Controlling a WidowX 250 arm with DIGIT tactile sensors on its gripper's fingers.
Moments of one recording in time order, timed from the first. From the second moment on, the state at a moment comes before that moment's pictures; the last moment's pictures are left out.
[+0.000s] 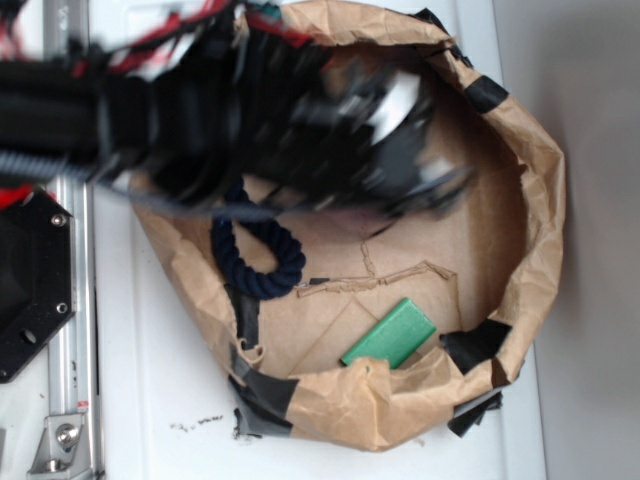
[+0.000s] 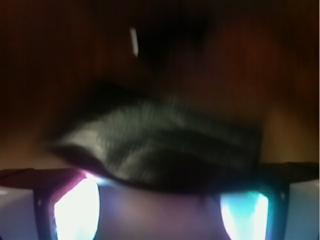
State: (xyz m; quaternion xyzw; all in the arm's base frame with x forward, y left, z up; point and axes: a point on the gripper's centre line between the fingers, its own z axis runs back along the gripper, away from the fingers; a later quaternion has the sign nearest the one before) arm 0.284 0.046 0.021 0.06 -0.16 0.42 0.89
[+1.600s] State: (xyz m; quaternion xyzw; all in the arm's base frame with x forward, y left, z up) arm 0.242 0.032 0.076 0.01 -0.18 0.35 0.92
